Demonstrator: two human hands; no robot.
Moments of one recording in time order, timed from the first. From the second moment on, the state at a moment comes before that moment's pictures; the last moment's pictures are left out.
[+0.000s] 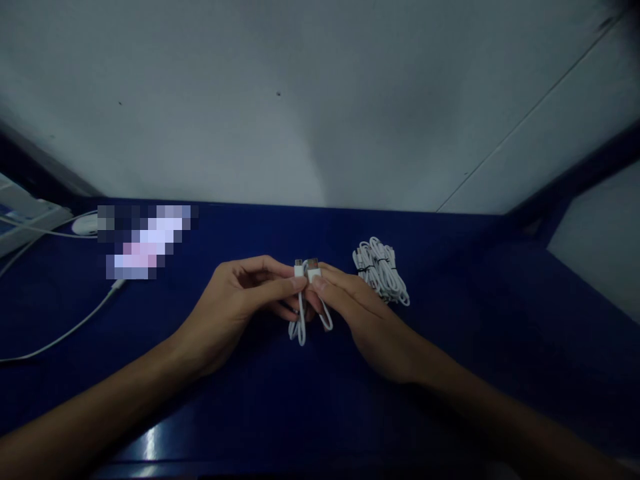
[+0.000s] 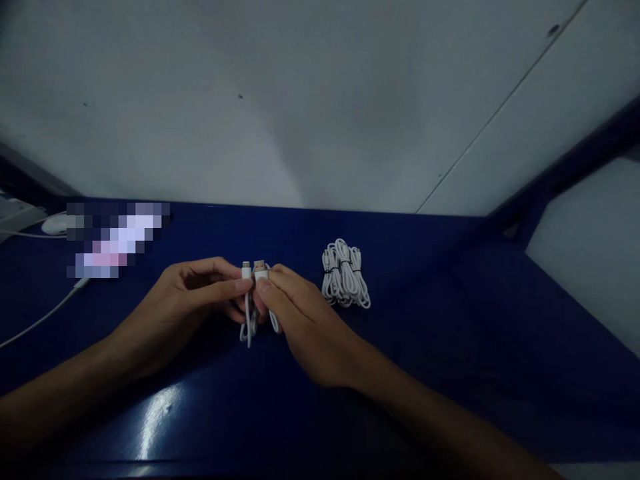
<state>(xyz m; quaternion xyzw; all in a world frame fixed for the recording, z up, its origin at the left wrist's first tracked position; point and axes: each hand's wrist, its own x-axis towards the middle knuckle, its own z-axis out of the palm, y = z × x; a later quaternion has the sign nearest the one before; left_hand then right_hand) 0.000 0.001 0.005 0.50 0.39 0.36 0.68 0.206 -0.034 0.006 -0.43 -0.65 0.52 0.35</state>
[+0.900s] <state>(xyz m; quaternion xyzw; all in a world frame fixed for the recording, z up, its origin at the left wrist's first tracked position) -0.002 0.002 0.004 0.50 0.40 0.35 0.68 0.203 -0.034 0.002 -0.42 -0.63 0.54 0.37</state>
